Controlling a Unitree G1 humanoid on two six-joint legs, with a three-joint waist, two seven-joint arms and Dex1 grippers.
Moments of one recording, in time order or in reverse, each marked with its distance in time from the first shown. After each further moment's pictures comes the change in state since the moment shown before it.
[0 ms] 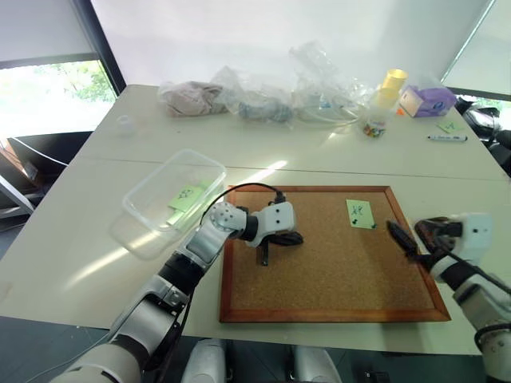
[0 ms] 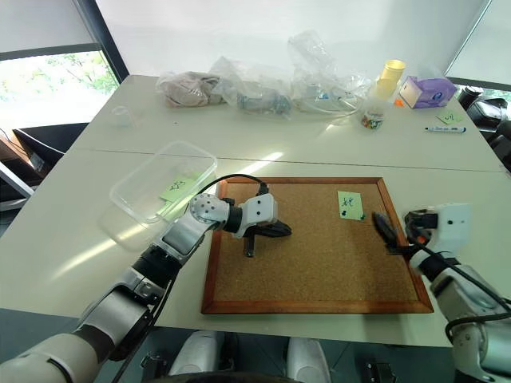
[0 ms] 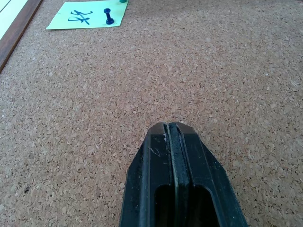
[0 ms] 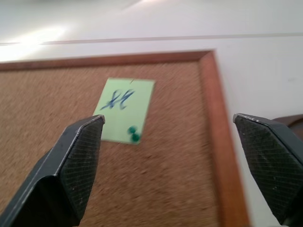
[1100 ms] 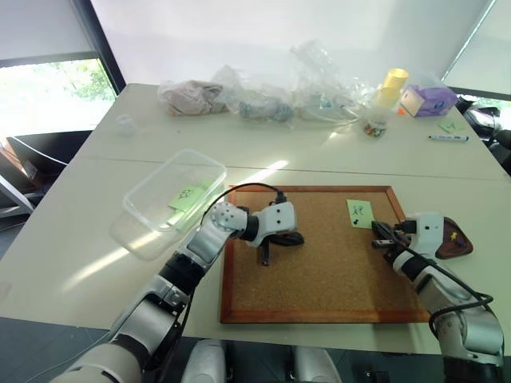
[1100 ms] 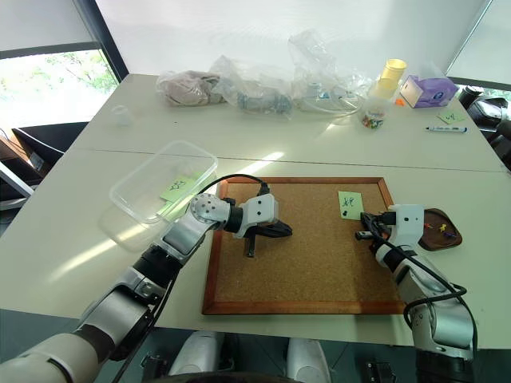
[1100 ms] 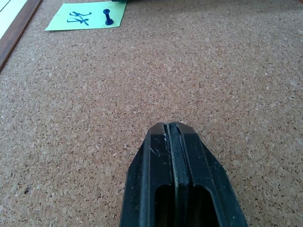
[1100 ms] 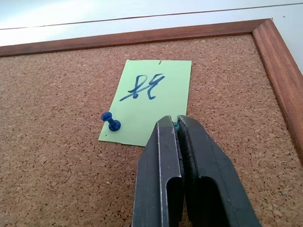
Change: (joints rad) left arm -0.002 0.007 -0.001 0.000 0.000 0.002 -0.004; right arm -0.101 0.064 0.124 0.173 -0.107 -0.132 -0.033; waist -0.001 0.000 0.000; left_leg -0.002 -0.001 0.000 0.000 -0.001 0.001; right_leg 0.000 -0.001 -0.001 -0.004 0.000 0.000
